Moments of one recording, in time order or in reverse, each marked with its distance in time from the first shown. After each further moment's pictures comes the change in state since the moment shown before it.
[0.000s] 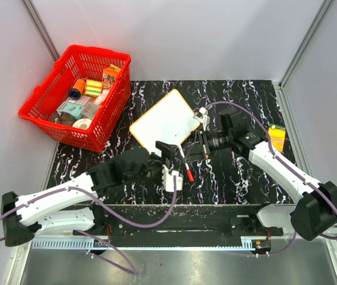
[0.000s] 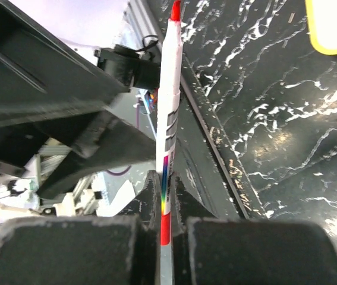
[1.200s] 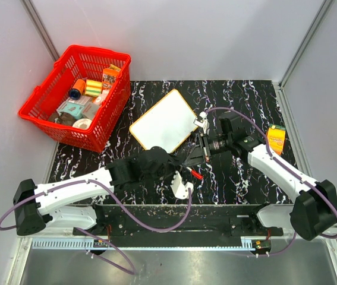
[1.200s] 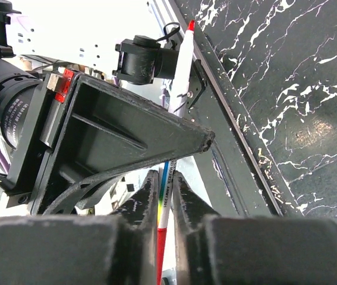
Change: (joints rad) left arm -0.050 0.207 0.063 -0.033 -0.059 0.296; right arm -0.011 0.001 -0.094 0.108 -0.109 0.151
